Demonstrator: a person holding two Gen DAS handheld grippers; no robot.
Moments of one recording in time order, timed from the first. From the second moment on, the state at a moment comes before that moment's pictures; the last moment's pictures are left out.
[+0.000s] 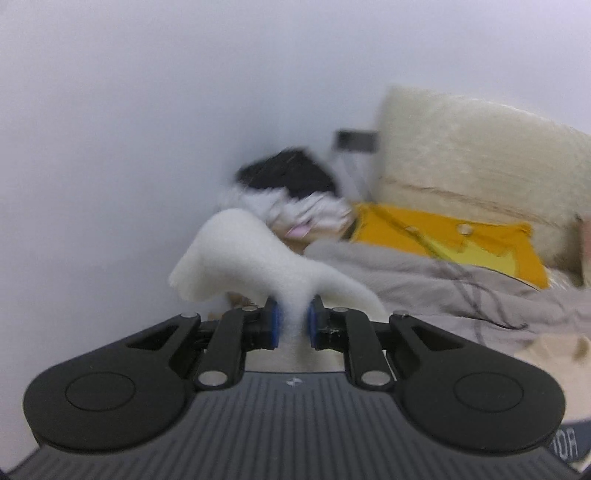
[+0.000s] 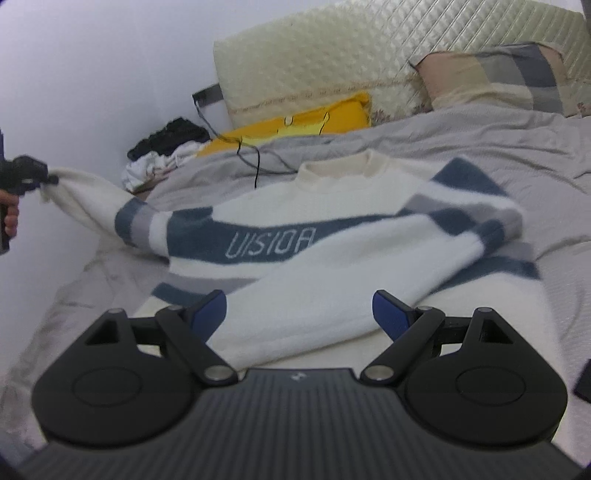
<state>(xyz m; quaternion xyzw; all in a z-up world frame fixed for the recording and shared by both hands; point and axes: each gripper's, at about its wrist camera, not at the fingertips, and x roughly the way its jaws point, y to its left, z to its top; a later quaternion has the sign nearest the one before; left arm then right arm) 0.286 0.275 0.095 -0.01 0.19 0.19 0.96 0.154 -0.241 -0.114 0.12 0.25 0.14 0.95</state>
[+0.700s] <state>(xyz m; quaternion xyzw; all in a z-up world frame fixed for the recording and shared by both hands) 0.223 -0.114 0.053 0.12 0.17 -0.07 0.98 0.104 -0.355 -0.100 0.25 0.23 0.05 0.94</state>
